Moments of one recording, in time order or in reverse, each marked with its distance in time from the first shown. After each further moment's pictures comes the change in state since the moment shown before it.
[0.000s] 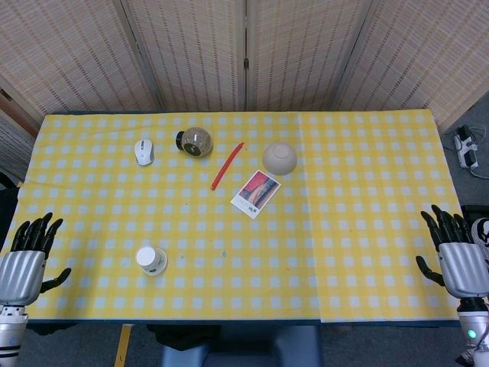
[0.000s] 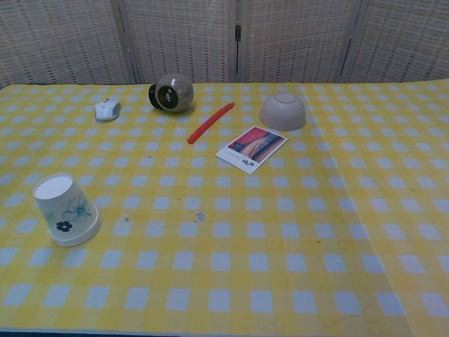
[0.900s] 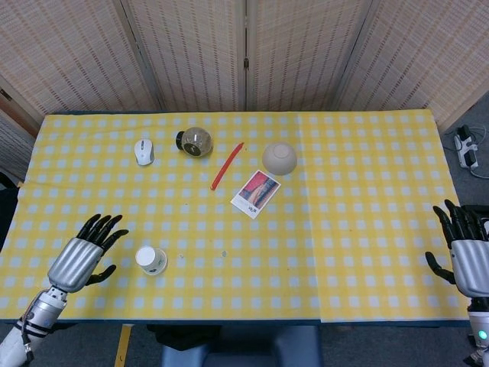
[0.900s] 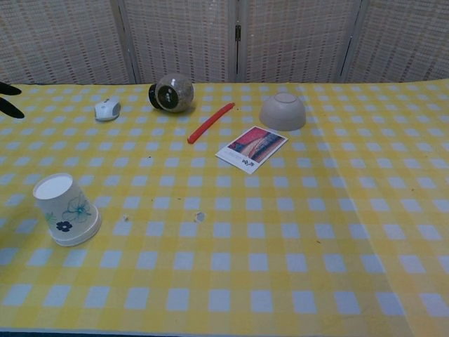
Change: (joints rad) left arm -0.204 0.019 0.044 0.016 0.191 -0.239 -0.089; right arm -0.010 0.050 0.018 -0.041 0.011 0.026 0.006
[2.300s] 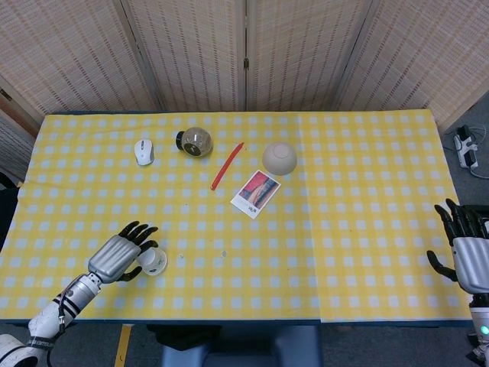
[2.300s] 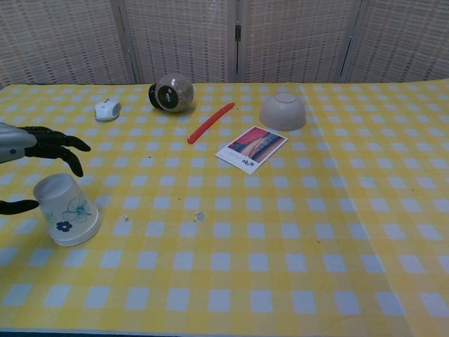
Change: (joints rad) left arm -0.206 -0.016 0.029 -0.055 -0.161 -0.313 0.079; right arm 0.014 0.002 0.003 0.034 0.026 -0.040 0.048
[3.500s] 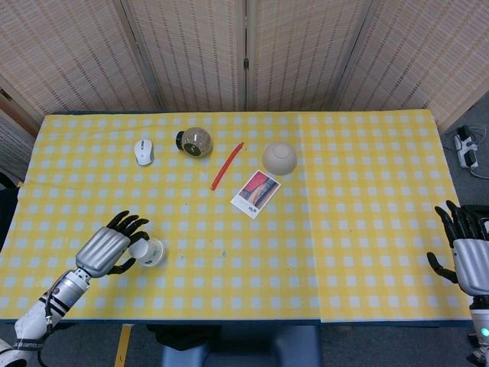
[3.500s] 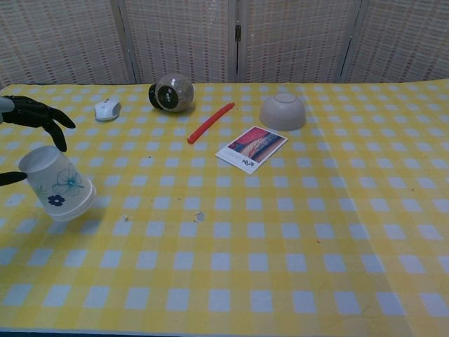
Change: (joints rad) left arm 0.005 0.087 -0.011 -0.067 -0.004 0.089 -0.072; right arm -0.006 0.002 -0.005 -0.008 -0.002 0.005 0.001
